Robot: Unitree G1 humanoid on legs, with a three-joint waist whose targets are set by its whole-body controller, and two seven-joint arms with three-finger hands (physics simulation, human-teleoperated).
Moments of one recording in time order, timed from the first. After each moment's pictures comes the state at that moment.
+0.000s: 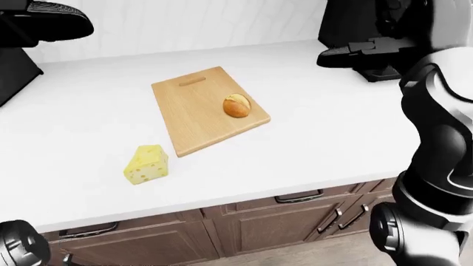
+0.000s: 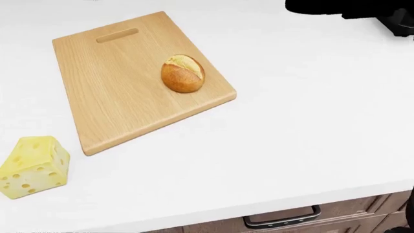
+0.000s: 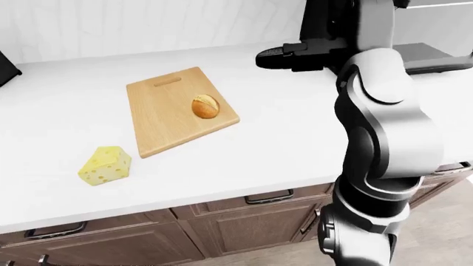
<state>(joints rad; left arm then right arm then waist) -0.93 0.90 0.44 -0.45 -0.90 1.12 0.37 -0.94 -0.42 -0.21 -0.42 0.19 1.03 -0.08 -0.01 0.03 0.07</state>
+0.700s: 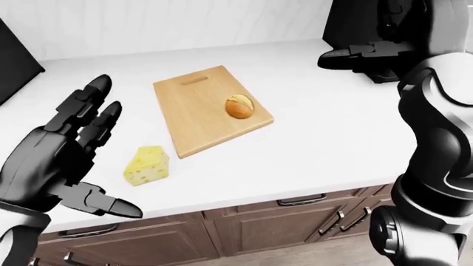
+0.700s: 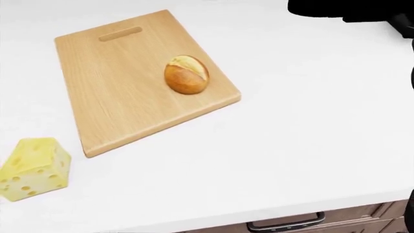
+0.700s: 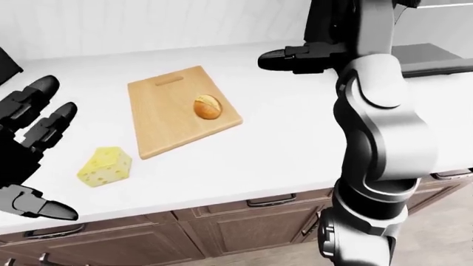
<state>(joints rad) -0.12 0.51 0.64 -0.84 -0.40 0.87 -0.51 -0.91 -0.41 -0.22 -0.42 0.20 1.00 -0.11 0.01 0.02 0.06</state>
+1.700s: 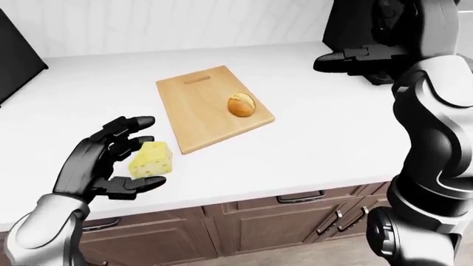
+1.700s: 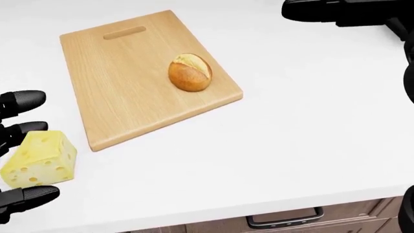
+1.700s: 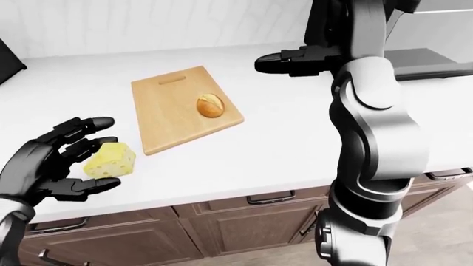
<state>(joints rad) -0.12 0.31 0.45 -0.66 0.09 0.70 -0.59 -0.90 -0.39 -0.21 -0.41 0.17 1.00 -0.10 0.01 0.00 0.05</state>
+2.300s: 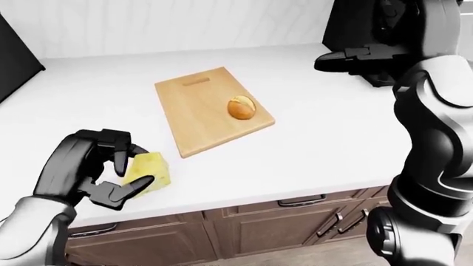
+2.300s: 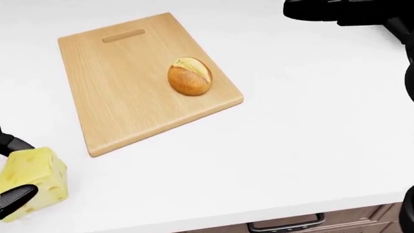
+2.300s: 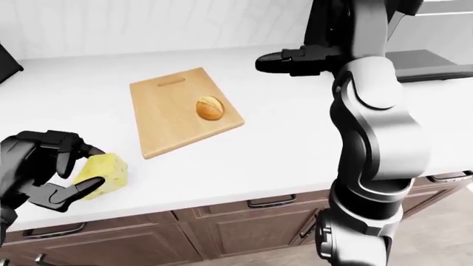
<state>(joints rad) -0.15 0.33 0.49 -0.76 0.07 0.80 -0.63 -0.90 -0.39 -0.21 -0.41 0.18 0.99 -0.11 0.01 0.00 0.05</state>
